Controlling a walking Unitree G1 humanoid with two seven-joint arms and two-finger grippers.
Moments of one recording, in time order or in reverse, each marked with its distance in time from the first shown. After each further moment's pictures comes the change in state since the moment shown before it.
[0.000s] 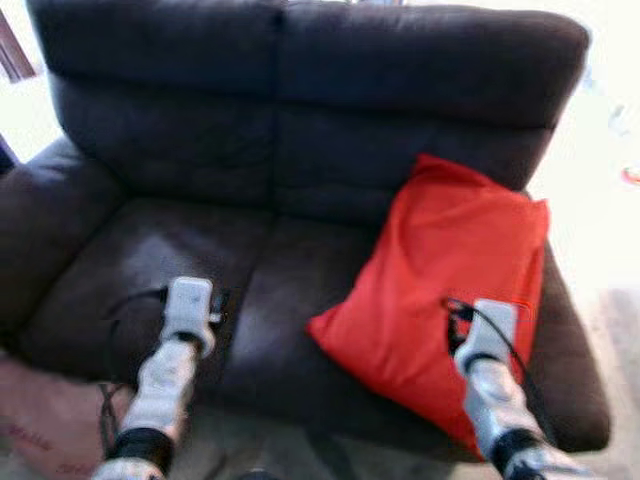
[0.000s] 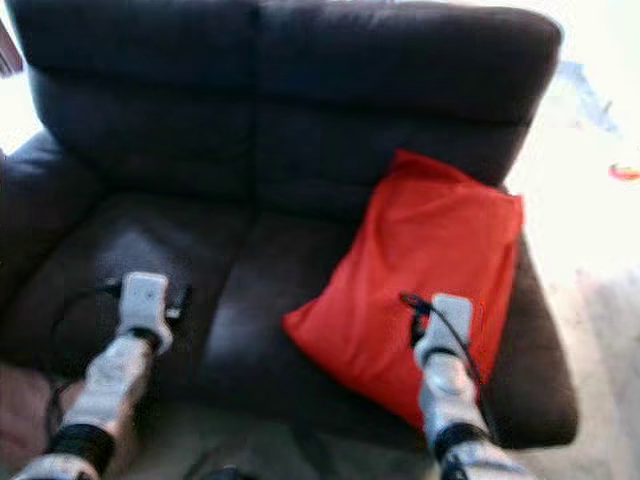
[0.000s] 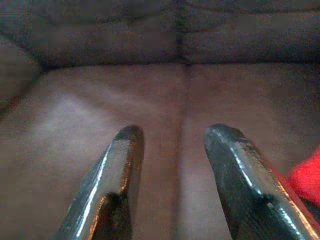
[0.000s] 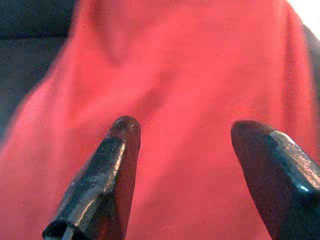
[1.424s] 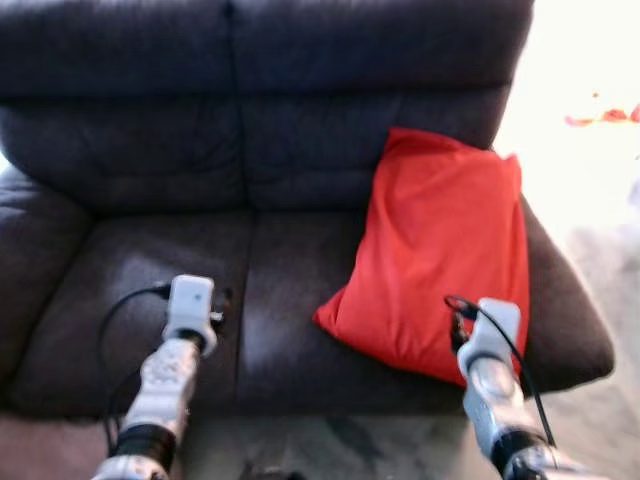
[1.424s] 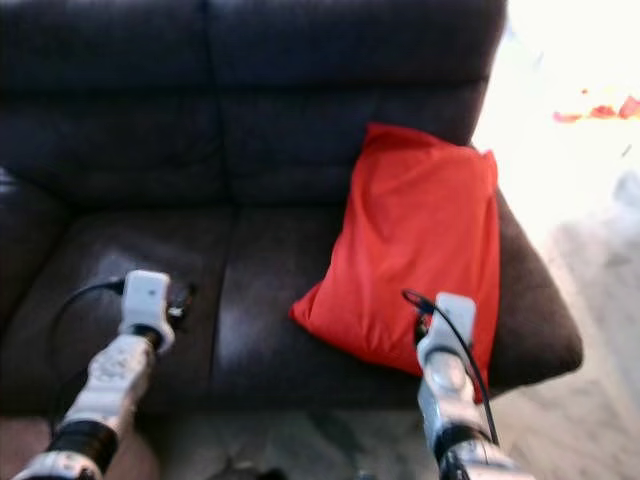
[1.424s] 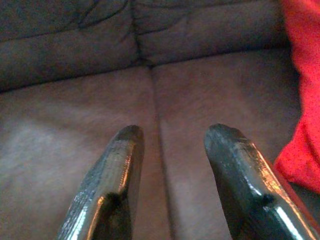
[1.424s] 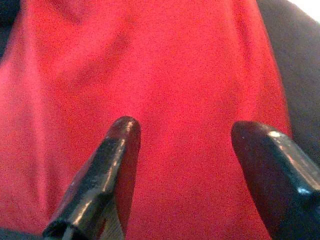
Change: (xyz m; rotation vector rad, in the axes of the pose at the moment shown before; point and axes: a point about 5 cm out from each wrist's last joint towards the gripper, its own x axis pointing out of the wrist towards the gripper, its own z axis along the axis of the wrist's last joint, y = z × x) left arm 0.002 -0.012 0.002 -0.015 0.001 -0.050; right arm -0.002 -0.011 -0.005 0.013 0.015 -0.088
